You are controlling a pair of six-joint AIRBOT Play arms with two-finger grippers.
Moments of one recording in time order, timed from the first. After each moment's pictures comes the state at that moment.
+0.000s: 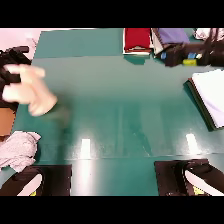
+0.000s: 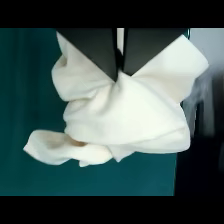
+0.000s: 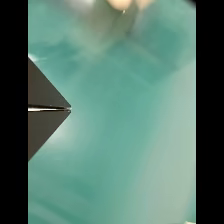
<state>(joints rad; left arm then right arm) -0.04 -0.87 1.25 1.77 -1.04 -1.60 0.19 -0.99 1.41 -1.04 1.03 1.37</state>
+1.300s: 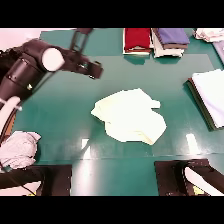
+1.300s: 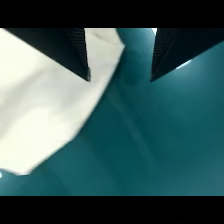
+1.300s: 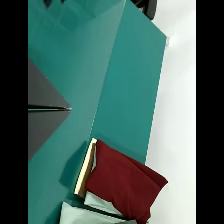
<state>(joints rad) -0.49 -1.39 1.58 1.48 -0.99 -1.58 -0.07 -0.99 1.80 -1.05 1.15 1.37</state>
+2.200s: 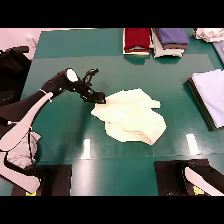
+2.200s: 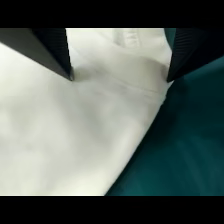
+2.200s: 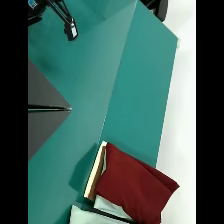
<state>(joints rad) -0.41 -1.71 1.40 1.02 -1.04 -1.38 -0.07 -0.99 1.80 -1.05 1.19 1.37</state>
